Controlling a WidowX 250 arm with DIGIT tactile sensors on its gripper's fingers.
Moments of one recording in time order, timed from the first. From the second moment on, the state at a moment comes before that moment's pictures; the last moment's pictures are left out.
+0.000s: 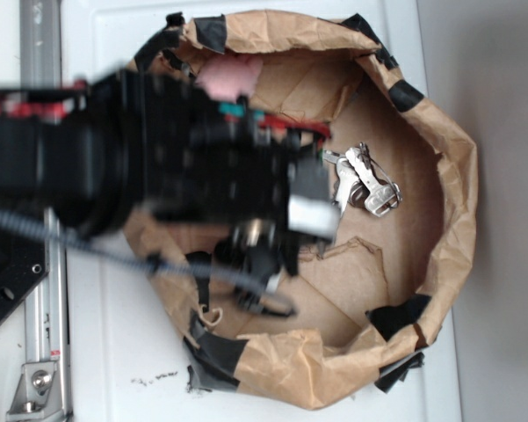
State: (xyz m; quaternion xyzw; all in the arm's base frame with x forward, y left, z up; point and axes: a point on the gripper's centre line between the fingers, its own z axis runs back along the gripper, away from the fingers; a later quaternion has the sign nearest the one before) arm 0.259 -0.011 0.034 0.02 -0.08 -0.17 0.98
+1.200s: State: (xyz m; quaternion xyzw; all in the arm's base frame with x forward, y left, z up) arm 0.269 0.030 0.018 0.03 -0.03 -0.11 0.99
